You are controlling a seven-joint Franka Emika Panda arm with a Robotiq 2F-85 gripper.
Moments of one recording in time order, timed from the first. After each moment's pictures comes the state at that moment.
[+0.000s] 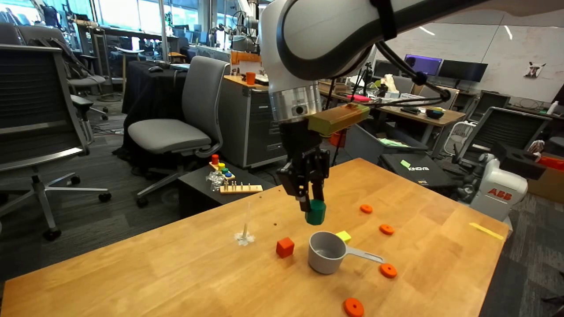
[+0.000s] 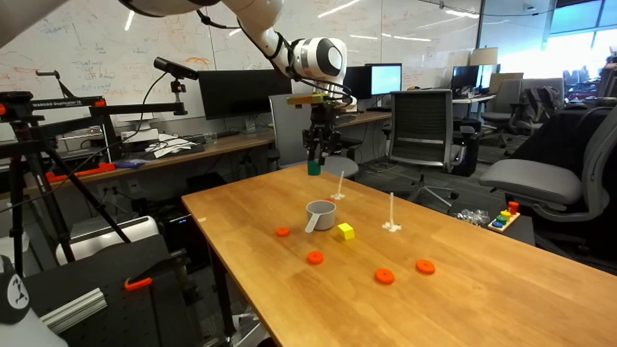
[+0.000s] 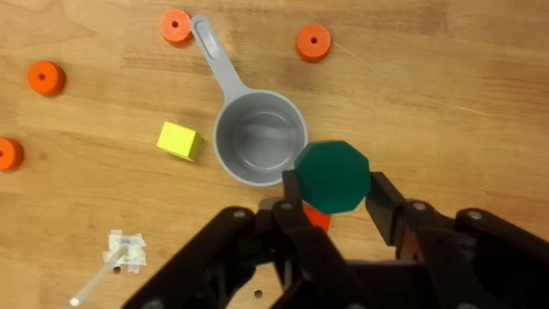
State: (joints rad) arm 0.32 0.89 0.07 -1.15 -0.07 1.68 0.24
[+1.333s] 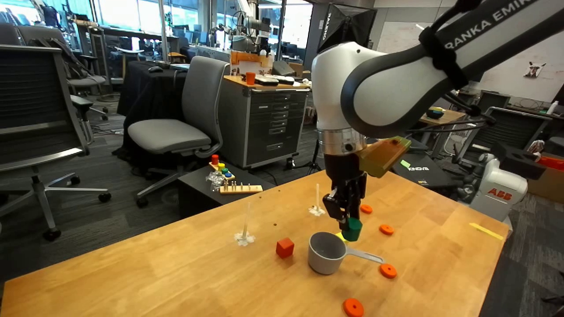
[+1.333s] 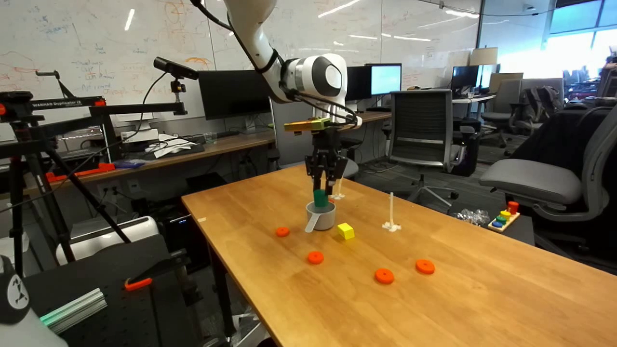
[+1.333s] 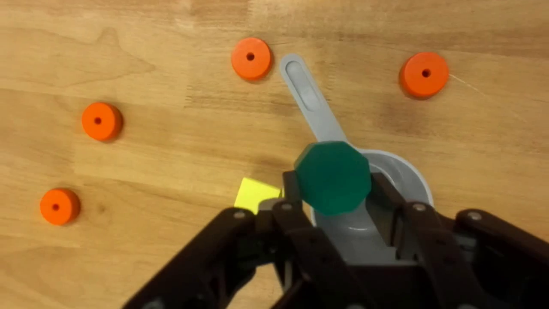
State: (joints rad) arm 0.27 0.68 0.04 -1.66 -0.15 2.04 0.23
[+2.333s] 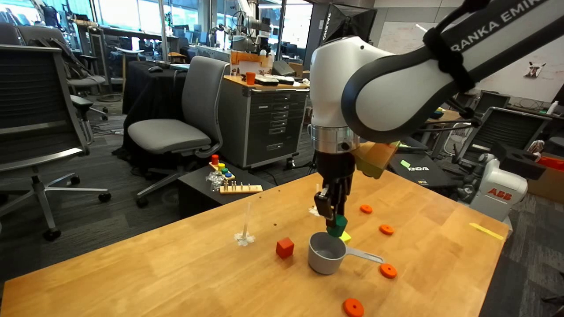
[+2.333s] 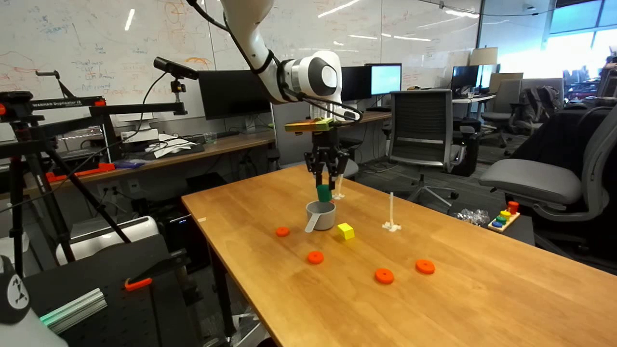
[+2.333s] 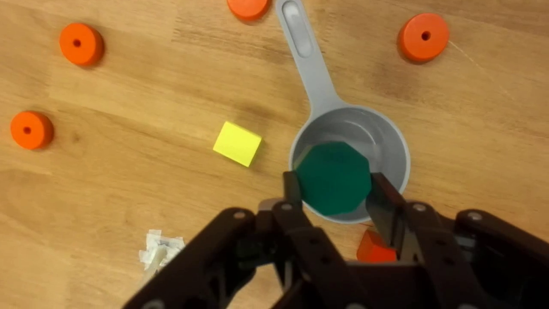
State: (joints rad) arm 0.27 0.68 0.05 -1.67 -0.18 2.15 0.14
